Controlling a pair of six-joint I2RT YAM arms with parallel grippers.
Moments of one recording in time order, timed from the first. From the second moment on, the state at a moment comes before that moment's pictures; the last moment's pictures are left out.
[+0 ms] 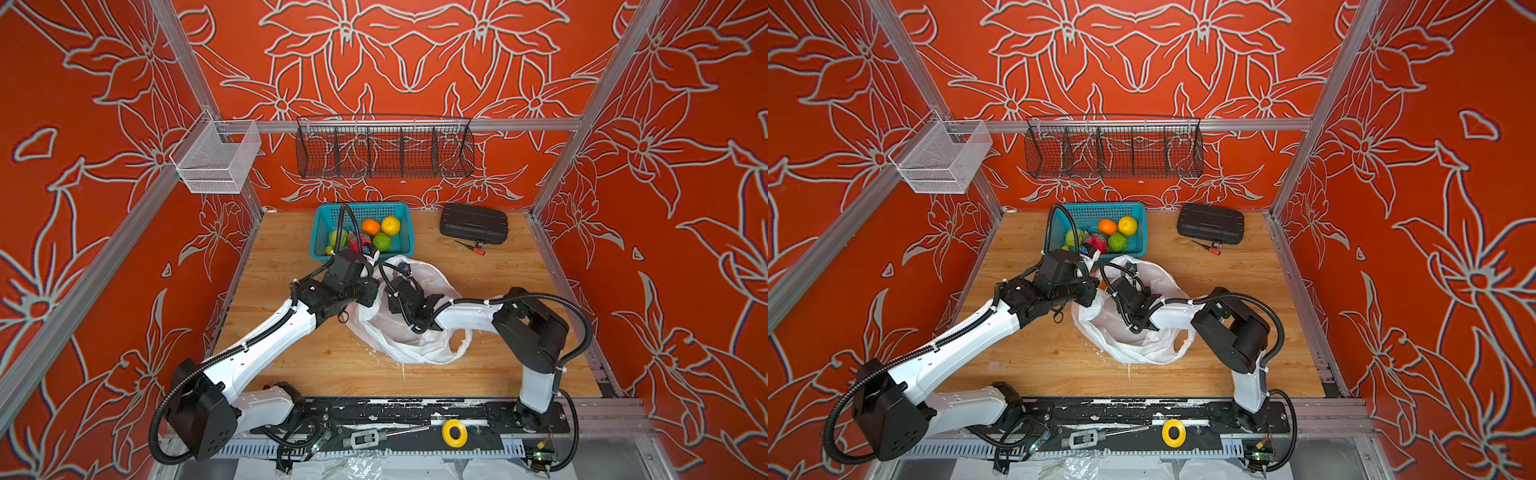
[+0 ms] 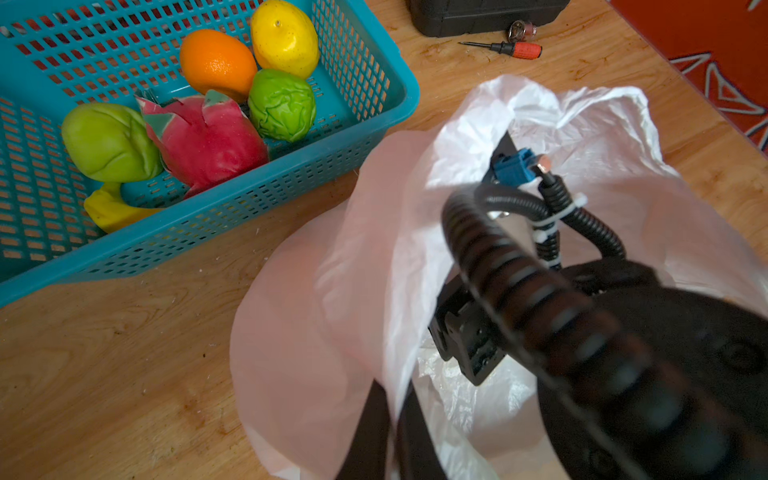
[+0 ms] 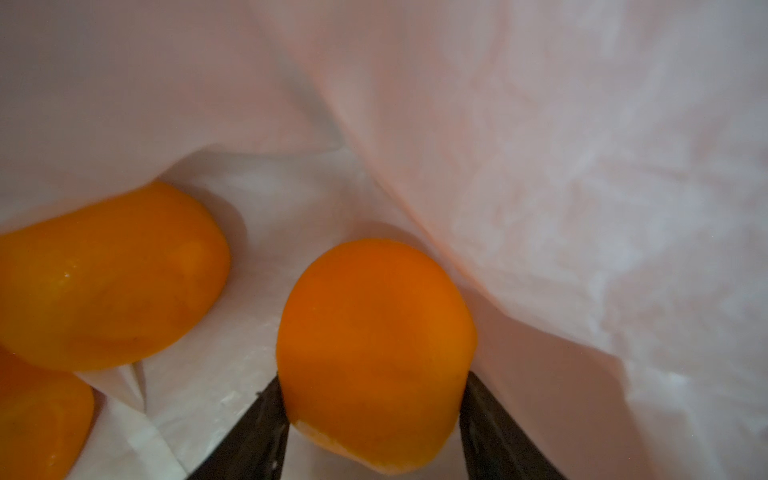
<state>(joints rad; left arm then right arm) -0.56 1.22 1.01 -0.51 -0.02 -0.15 0.90 1.88 1.05 0.00 0.49 0.61</state>
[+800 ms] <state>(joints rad) -0.56 1.26 1.01 -0.51 -0.01 -0.15 0.88 1.66 0.89 0.04 0.32 0.66</state>
